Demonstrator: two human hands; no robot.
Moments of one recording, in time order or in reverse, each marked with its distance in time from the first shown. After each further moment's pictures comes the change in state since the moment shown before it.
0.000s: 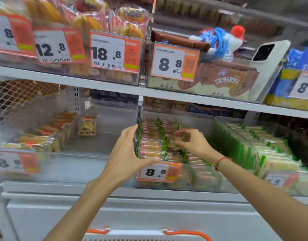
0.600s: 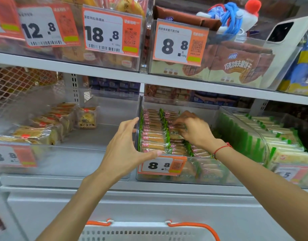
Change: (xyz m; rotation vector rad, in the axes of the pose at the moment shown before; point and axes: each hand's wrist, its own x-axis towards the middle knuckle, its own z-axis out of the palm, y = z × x) left_hand 0.001 -0.005 -0.001 0.043 0.010 -0.054; right_hand 0.021 0.004 0.010 -0.440 0.039 -0.204
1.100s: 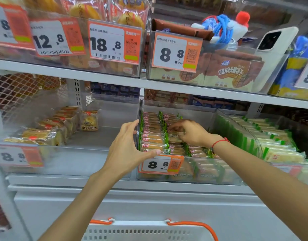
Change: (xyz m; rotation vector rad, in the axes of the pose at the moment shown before) left_hand 0.001 0.004 0.001 0.030 0.020 -0.005; right_hand 0.001 -0.006 -0.016 0.113 -0.268 0.003
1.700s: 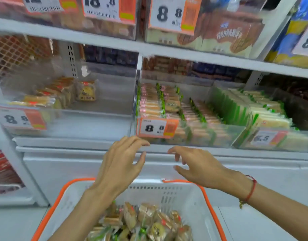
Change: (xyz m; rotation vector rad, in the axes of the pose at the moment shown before) left_hand -0.105 -0.018 0.019 0.288 0.108 0.379; right_hand -0.172 -0.045 0.051 -0.063 -0.136 -0.149
